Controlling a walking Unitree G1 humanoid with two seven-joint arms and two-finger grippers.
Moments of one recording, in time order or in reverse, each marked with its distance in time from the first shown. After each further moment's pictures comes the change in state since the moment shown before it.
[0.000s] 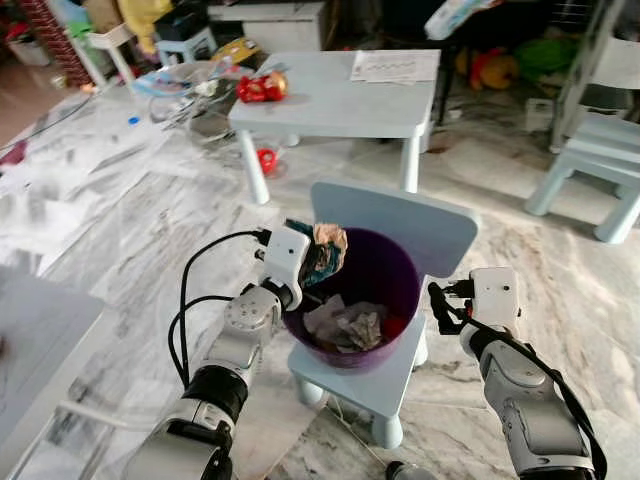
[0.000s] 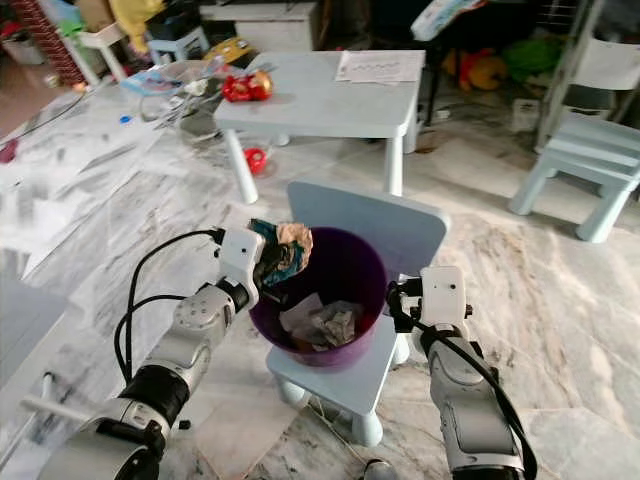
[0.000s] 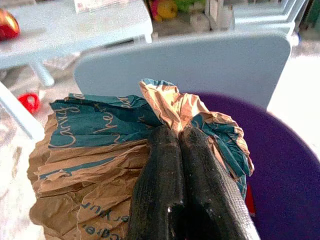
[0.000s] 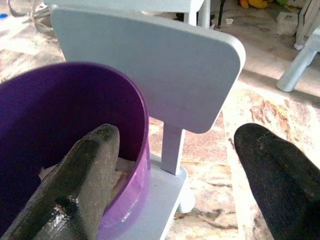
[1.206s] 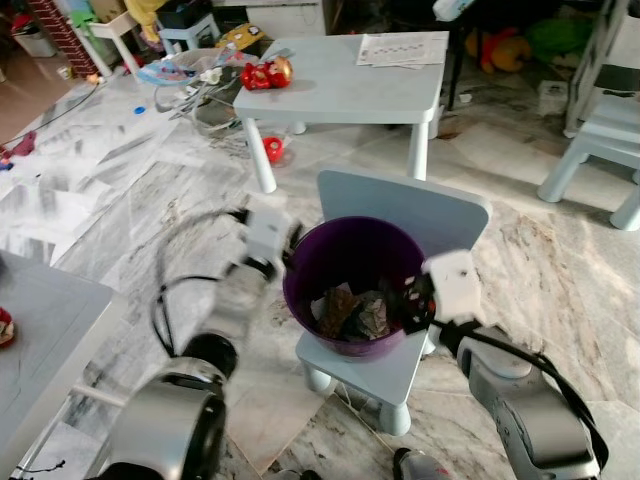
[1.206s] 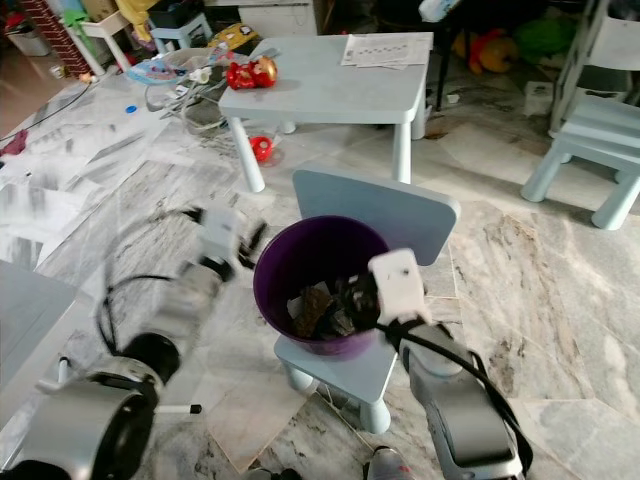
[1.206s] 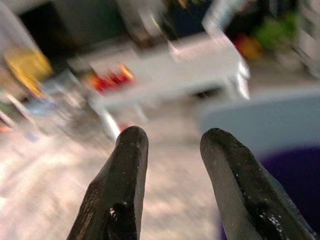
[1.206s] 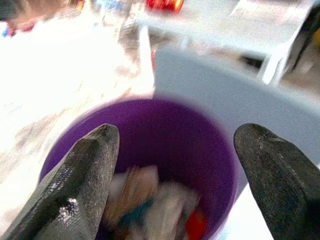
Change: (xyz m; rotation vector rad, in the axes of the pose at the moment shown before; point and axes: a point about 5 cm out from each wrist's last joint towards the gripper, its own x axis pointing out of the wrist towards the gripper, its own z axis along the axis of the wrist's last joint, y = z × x) left arm -0.016 0.079 0.053 0.144 -0.270 0.319; right arm 0.001 0.039 0.057 -0.119 -0.177 0.206
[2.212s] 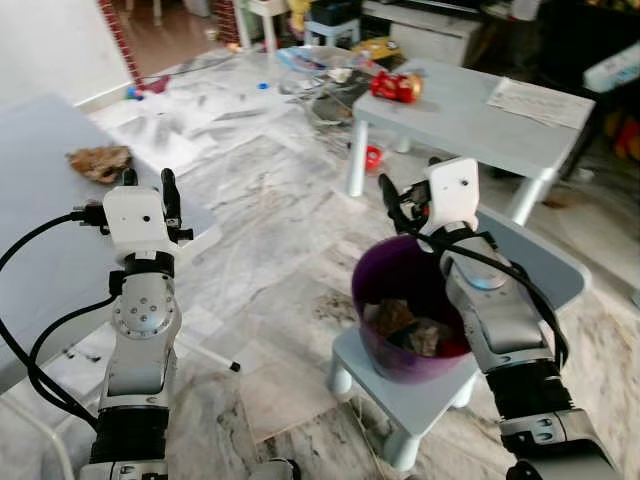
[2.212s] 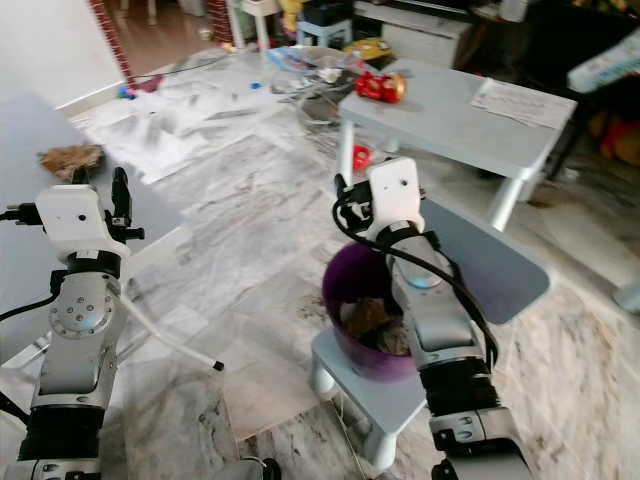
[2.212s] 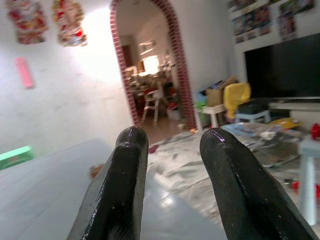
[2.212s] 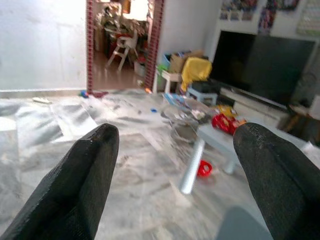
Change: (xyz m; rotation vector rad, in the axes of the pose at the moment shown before) left arm -0.062 0.051 0.046 0.024 -0.171 0.426; right arm 0.053 -0.022 0.051 -0.068 -0.287 -0.063
